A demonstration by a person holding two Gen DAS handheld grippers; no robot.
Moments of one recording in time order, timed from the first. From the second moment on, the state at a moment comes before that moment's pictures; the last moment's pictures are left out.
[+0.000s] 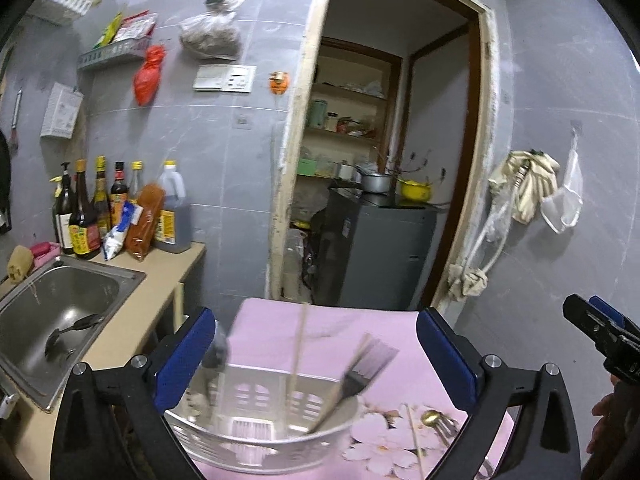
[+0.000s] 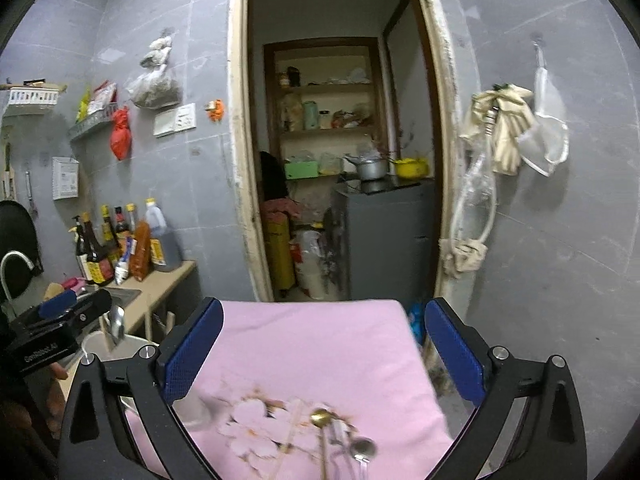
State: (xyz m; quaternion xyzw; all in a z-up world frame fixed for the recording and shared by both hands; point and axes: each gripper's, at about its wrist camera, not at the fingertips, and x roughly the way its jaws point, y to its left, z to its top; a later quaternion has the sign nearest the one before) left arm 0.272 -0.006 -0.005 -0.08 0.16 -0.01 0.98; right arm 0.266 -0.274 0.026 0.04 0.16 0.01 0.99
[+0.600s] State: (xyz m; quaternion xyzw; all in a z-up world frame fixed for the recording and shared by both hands) left arm 0.276 -0.109 -0.074 -0.05 0.23 -0.07 0.97; right arm 0.276 -0.370 -0.070 0.06 0.27 -0.02 0.96
